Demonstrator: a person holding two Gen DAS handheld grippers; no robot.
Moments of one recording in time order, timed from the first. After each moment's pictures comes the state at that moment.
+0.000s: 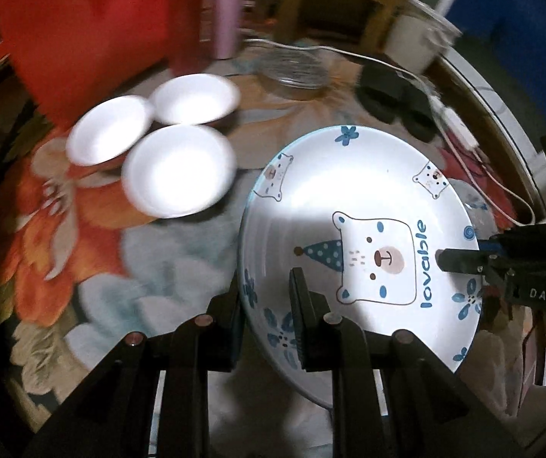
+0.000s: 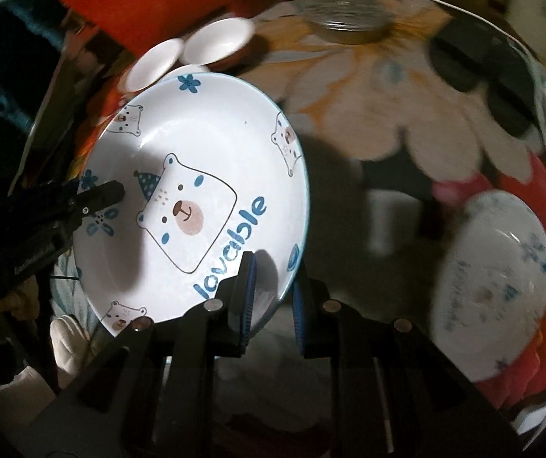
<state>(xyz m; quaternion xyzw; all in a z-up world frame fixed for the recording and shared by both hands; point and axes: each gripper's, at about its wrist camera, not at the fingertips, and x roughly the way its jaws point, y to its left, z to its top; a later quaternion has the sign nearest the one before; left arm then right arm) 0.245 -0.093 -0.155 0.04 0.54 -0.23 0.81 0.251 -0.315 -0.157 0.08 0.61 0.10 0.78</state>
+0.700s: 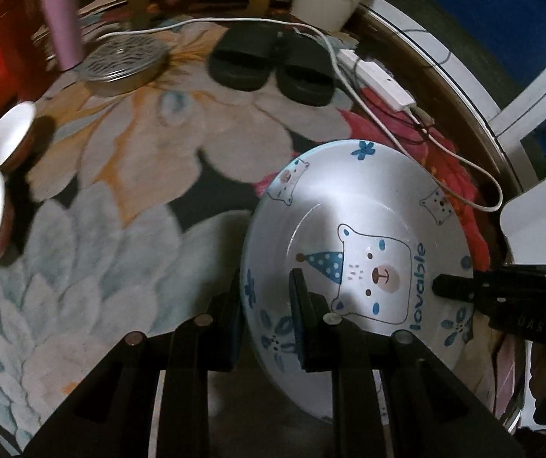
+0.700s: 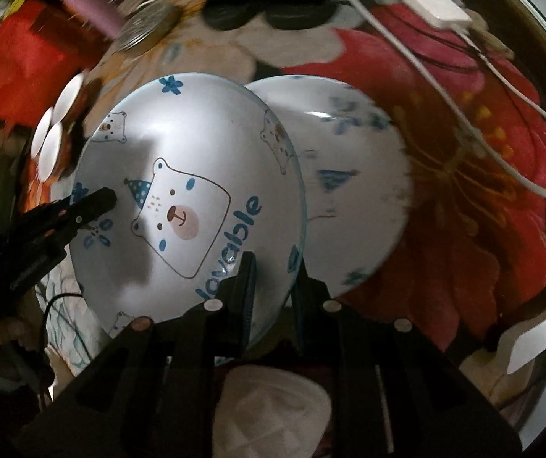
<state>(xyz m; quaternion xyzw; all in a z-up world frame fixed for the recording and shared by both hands) 0.210 -0.309 -0.185 0.06 0.56 -0.31 0.77 0.158 -0.503 -0.183 0.20 0.61 -0.05 0.77</state>
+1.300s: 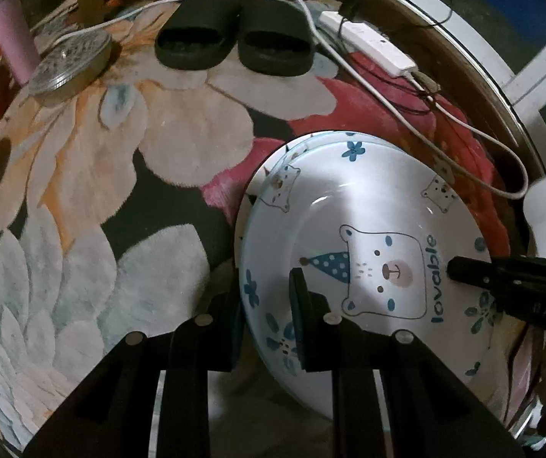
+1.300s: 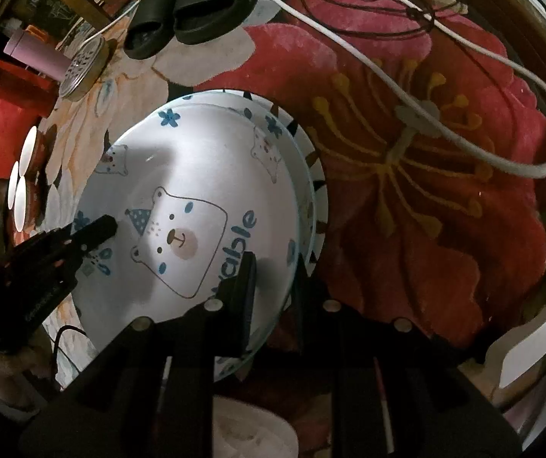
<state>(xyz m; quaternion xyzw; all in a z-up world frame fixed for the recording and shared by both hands) 0.215 -0.369 -0.217 0.10 0.58 -0.30 0.75 0.153 -0.555 -0.210 0.24 0.60 -0.10 0.75</state>
